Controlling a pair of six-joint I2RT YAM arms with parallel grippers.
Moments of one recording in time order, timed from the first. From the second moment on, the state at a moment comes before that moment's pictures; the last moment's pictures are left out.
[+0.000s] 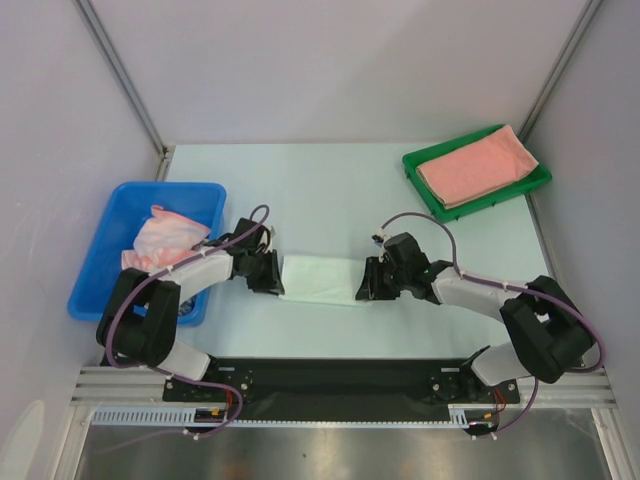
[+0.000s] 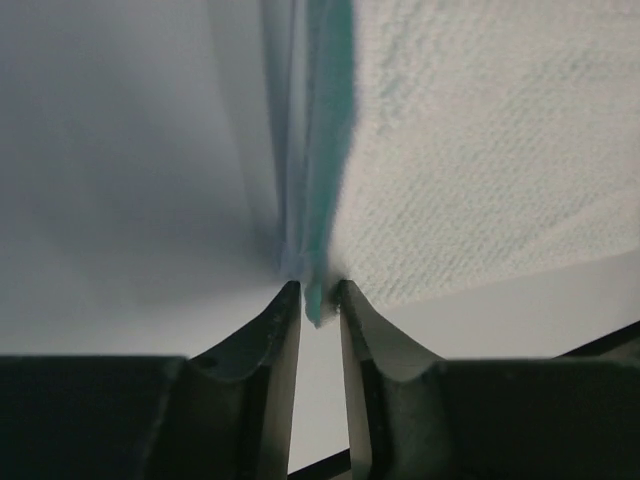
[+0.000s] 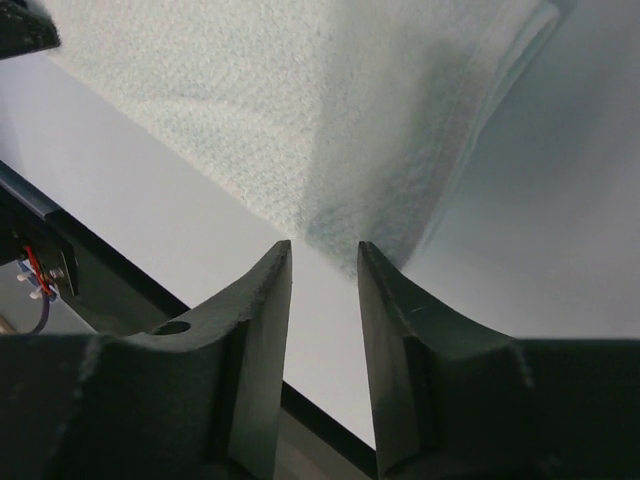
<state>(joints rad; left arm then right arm) -0.36 1.48 0.75 -0.44 0.28 -0.44 0.64 1.44 0.65 -0.08 -0.30 0.60</state>
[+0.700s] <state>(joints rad) -0.37 1.52 0.89 -0.48 0.15 -0.49 0.63 1.48 0.66 -0.04 -0.09 0.68</state>
